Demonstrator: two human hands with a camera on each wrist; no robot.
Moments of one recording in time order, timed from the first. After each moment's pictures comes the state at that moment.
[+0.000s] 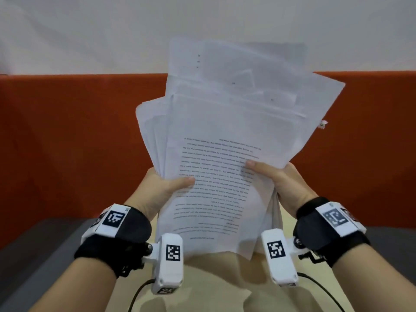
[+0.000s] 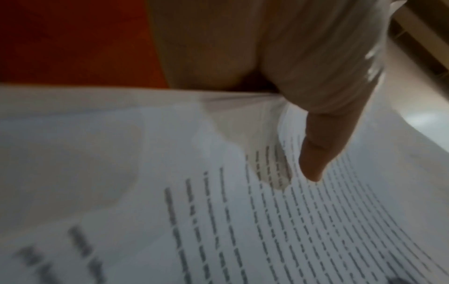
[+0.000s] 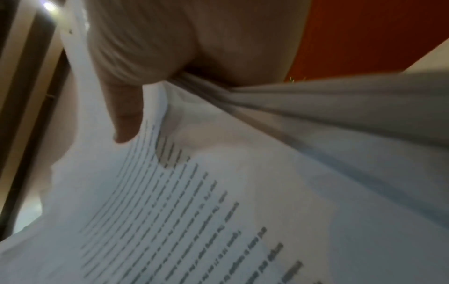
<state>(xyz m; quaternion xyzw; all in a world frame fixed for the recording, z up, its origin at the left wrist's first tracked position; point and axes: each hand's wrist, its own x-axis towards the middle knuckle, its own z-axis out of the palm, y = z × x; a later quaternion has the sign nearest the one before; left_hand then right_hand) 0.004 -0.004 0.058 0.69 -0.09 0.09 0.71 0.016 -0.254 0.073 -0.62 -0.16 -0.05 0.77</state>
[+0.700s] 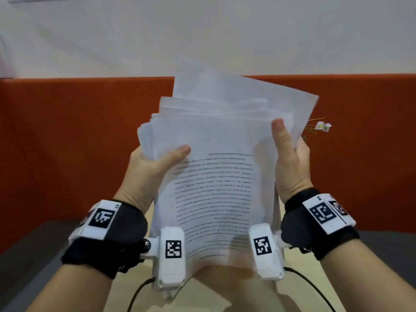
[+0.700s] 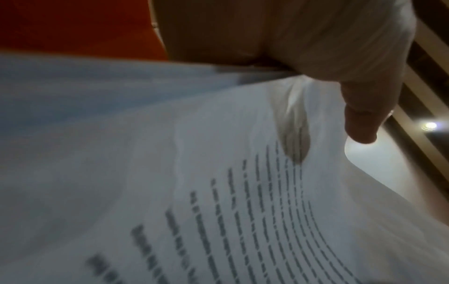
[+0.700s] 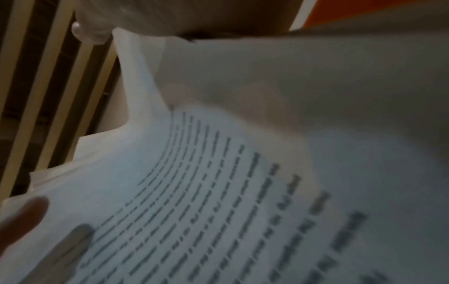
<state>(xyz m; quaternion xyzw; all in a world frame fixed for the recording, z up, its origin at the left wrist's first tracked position) -0.016 -0.004 0.098 0.63 -0.16 0.24 0.72 0.007 -0.227 0.110 -0.58 -0.15 -0.29 0.74</state>
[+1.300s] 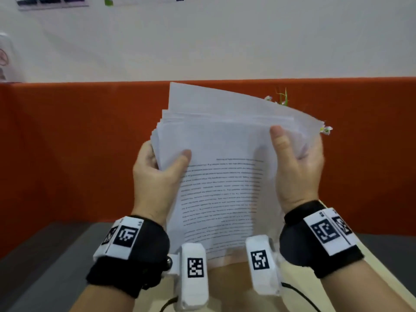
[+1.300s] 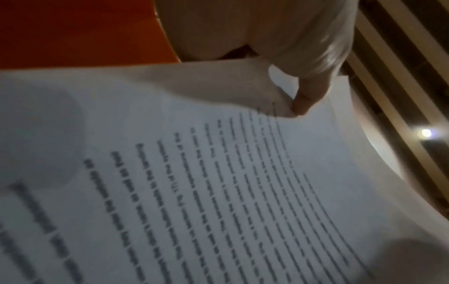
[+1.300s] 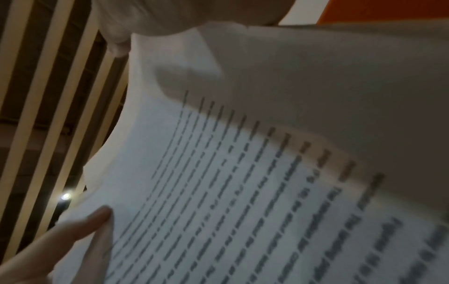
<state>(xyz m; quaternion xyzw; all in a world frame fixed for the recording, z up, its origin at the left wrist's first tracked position) -0.026 -0.026 0.085 0.62 -0.11 0.36 0.68 -0.015 -0.220 0.106 -0.55 -0.18 -0.39 0.72</state>
